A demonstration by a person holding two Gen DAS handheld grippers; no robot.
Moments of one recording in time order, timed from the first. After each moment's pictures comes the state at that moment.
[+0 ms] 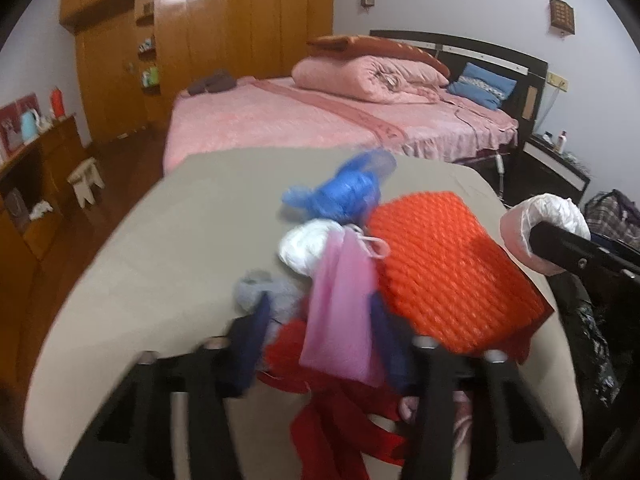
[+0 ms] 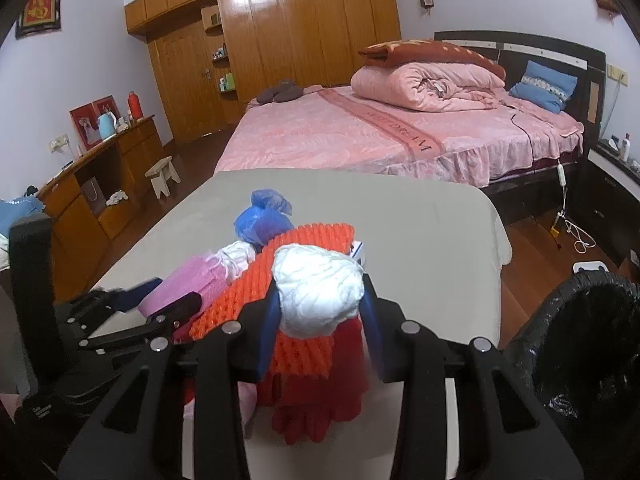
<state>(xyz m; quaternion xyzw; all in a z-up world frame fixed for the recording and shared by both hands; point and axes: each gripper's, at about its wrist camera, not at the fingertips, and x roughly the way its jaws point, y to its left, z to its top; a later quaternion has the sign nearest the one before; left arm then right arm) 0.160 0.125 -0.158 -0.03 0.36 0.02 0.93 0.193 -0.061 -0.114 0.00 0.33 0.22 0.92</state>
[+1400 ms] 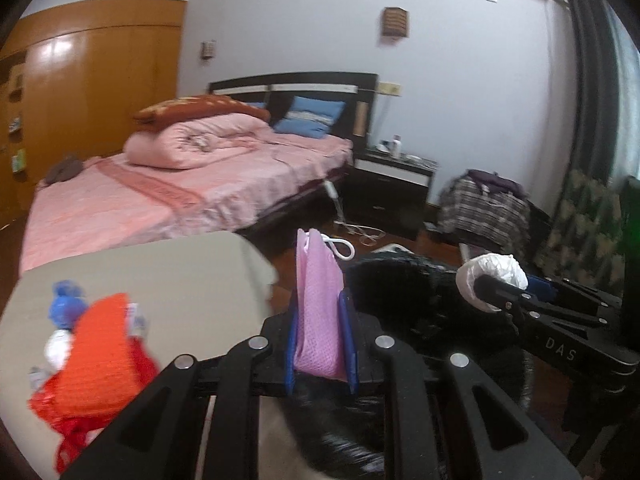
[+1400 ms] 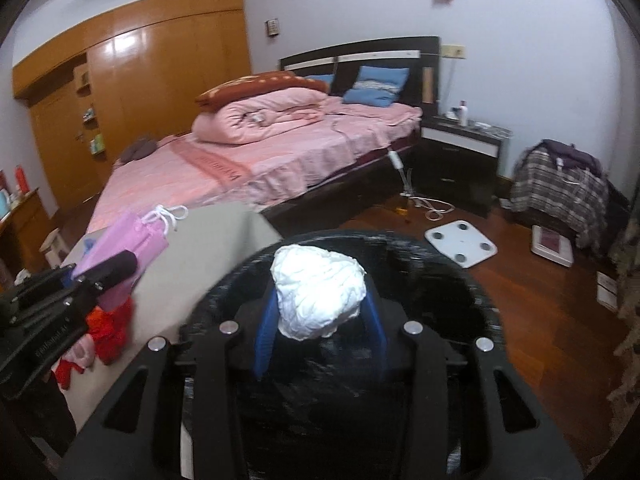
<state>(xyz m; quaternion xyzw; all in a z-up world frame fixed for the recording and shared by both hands) 0.129 -0.124 -0.078 0.02 0.26 -0.24 0.93 0.095 -0.313 -0.095 0.06 0.29 -0.04 0.95</state>
